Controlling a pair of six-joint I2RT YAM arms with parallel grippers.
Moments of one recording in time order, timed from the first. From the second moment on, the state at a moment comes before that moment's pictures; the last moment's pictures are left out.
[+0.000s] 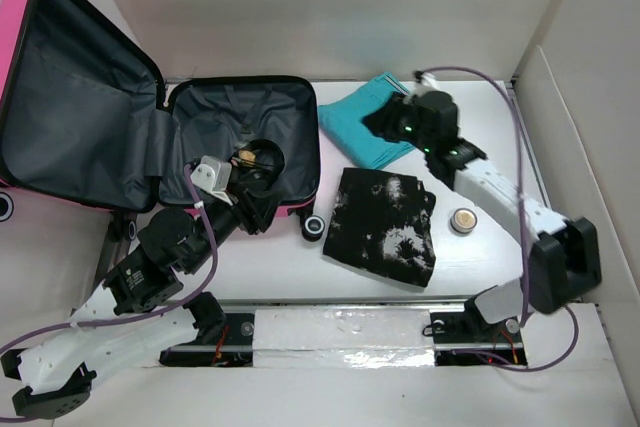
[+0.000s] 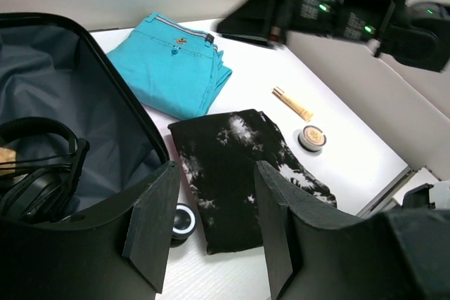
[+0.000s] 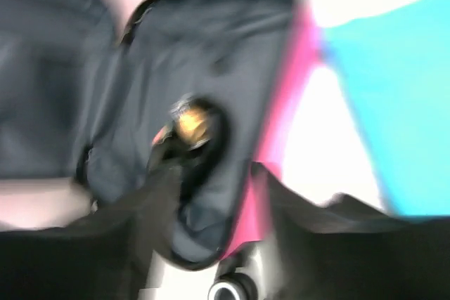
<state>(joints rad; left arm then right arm) -0.95 0.52 0.86 -0.36 -0.31 -0.31 0.49 1.52 1.25 0.05 -0.16 0.62</state>
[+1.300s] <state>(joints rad) -0.95 0.44 0.86 -0.36 -0.26 -0.31 -0.09 1.79 1.14 -0.40 0.21 0.39</state>
